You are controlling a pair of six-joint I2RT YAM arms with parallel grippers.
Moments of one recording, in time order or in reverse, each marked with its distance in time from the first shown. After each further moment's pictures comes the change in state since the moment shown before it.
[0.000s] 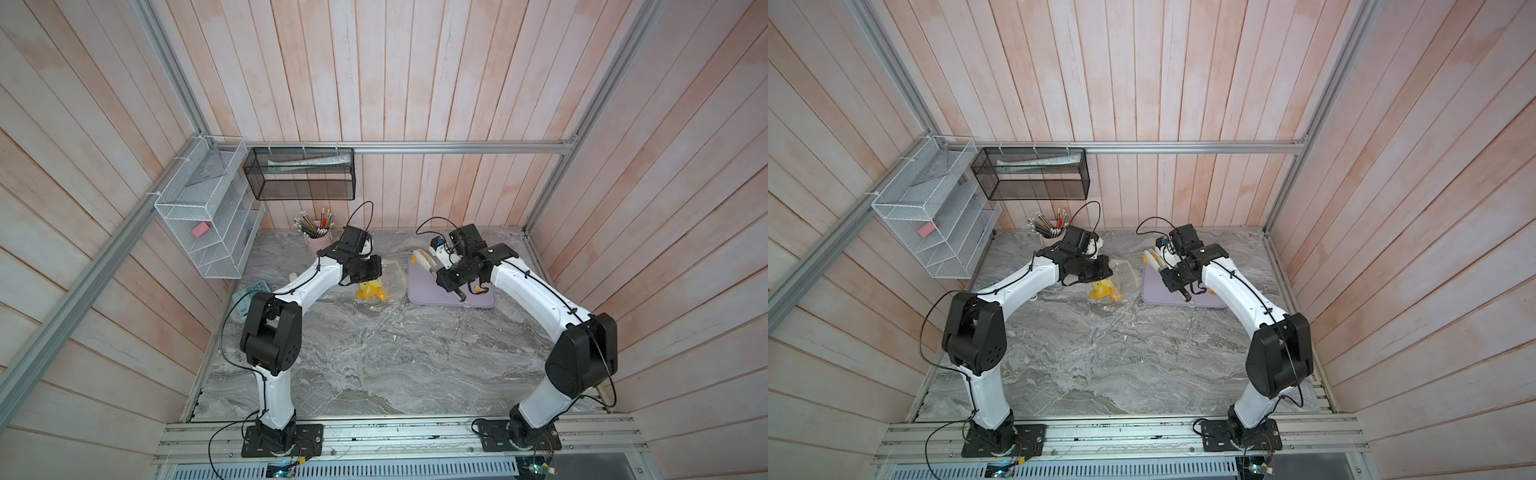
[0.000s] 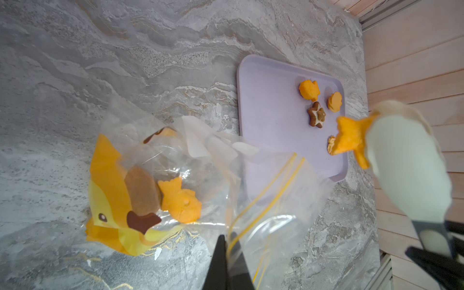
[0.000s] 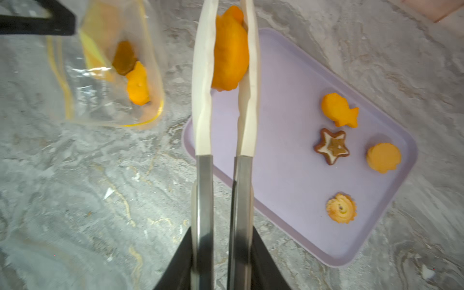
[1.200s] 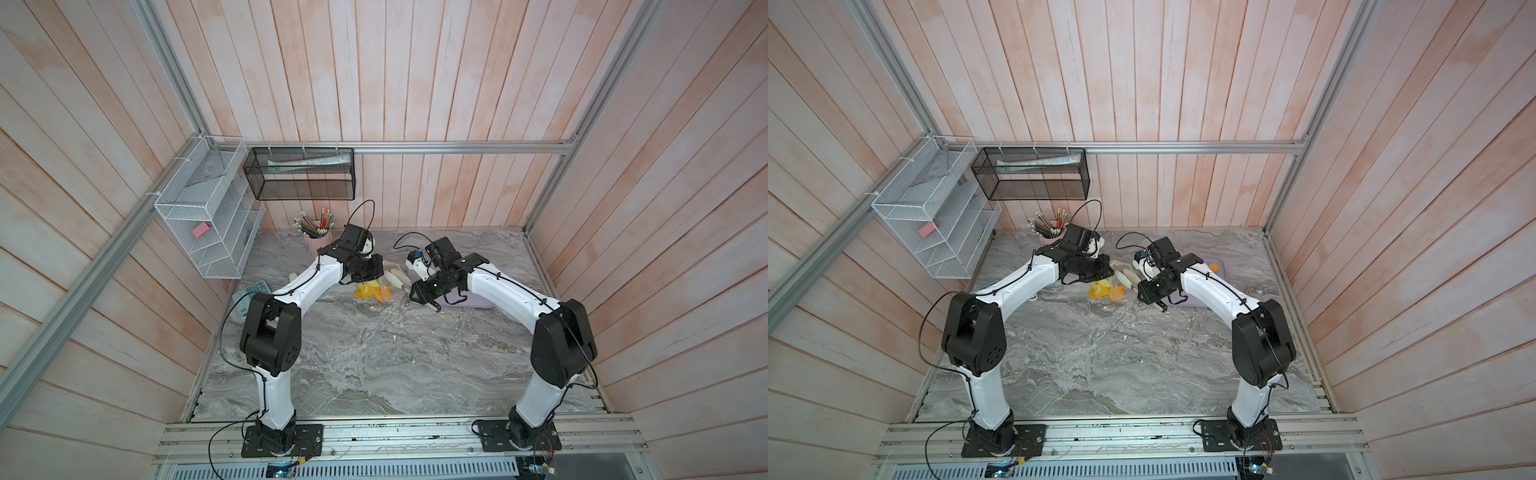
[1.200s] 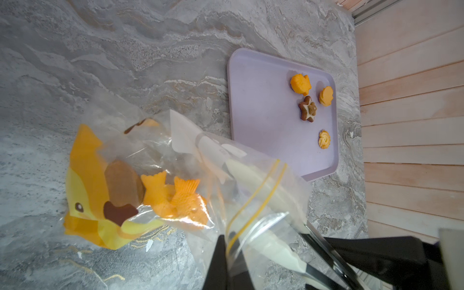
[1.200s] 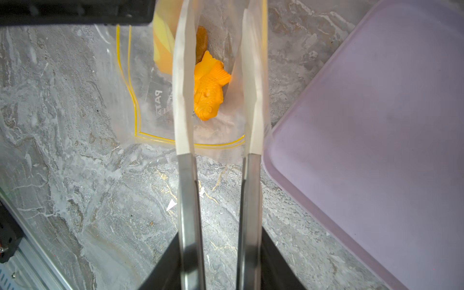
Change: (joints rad) left arm -0.006 -0.004 0.031 -0.042 0.026 -0.004; right arm 0.091 0.124 -0.041 0.129 -0.153 0.130
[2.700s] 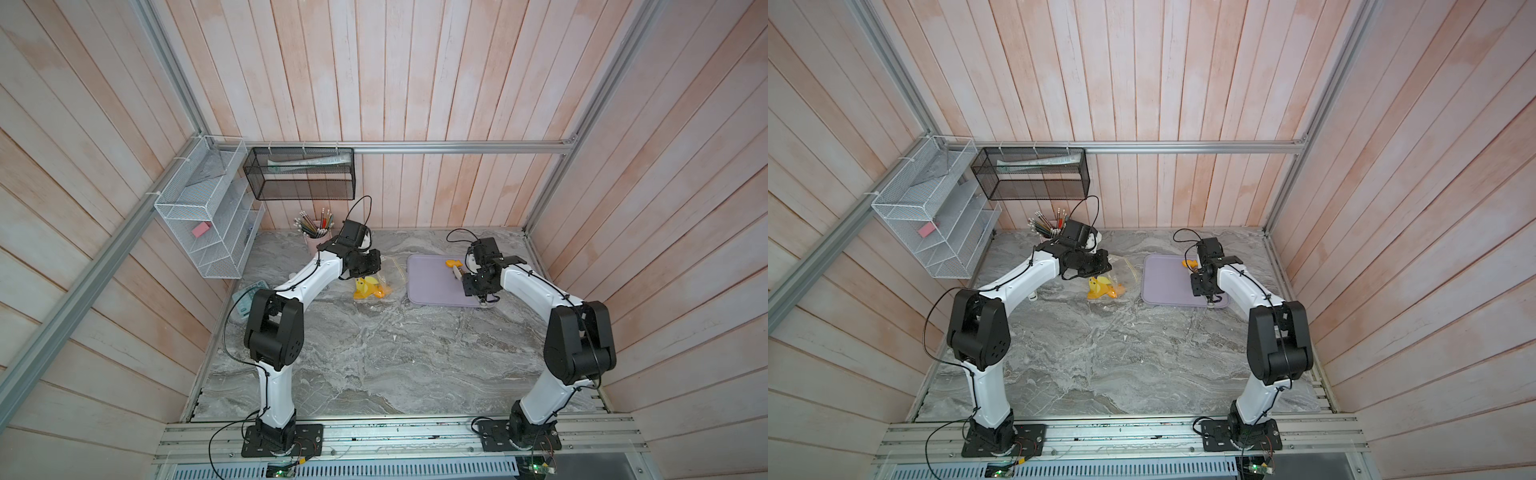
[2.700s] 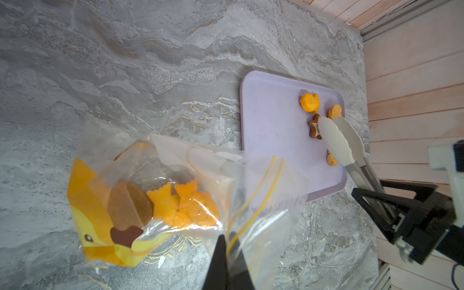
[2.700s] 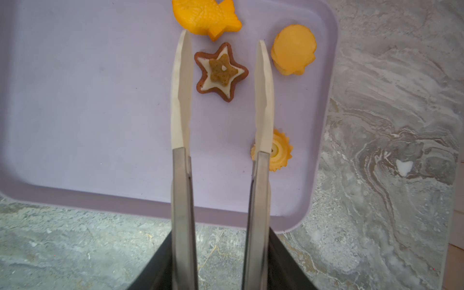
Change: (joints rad) left arm 0.023 0.048 0.060 -0.009 -0.034 0.001; right arm -0.328 -0.009 -0.139 0.060 0.385 0.078
